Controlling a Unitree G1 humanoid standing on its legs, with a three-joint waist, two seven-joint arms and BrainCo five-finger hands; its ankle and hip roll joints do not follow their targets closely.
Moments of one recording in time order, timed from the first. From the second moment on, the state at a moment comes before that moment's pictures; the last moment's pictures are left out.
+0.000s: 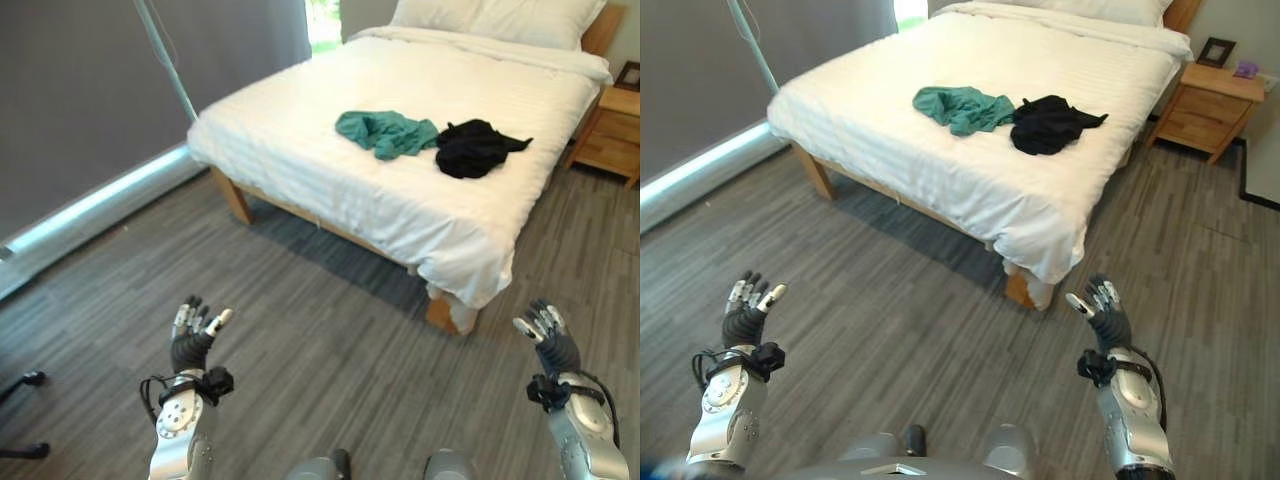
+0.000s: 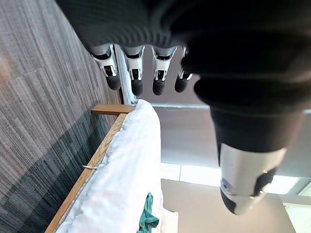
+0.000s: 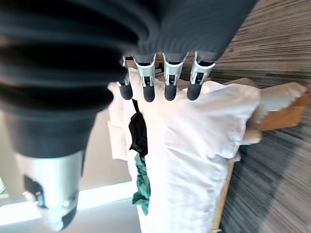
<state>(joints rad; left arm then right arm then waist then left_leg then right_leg) 0.15 0.32 0.15 0.17 -0.46 -0.17 0.14 0.20 -0.33 -0.13 0.19 0.48 -0.13 0.00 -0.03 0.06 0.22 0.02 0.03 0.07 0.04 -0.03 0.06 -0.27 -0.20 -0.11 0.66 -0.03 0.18</state>
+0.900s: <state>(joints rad) -0.03 0.28 0.04 0.26 -0.63 -0.20 0.15 0.12 -0.37 -0.19 0.24 0.60 -0.19 -0.08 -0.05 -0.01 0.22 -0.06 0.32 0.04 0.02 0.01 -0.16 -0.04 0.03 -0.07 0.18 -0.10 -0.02</state>
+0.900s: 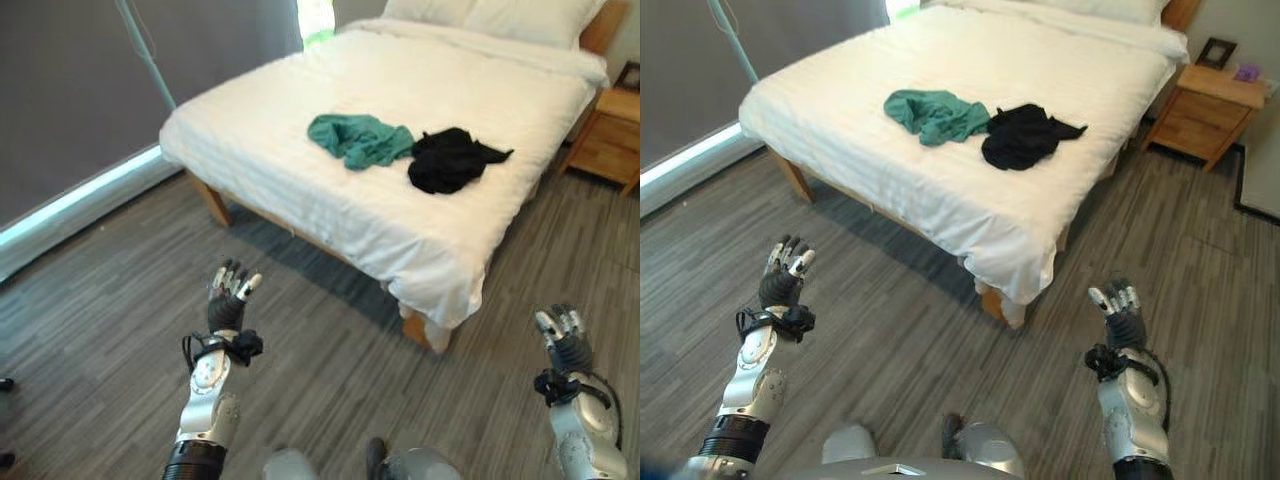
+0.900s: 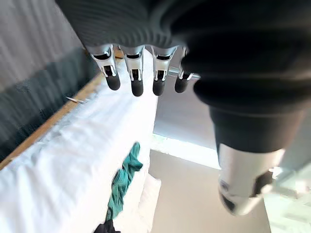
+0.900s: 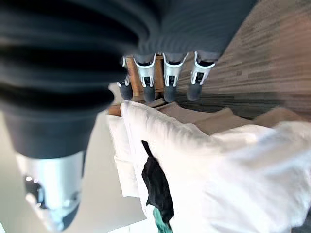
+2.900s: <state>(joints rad) -0.04 0.28 0.05 0.25 -0.62 -0.19 0.11 0.11 -0.32 -0.19 0.32 0.69 -0.17 -0.08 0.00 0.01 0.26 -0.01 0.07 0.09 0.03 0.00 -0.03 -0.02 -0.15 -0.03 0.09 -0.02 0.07</state>
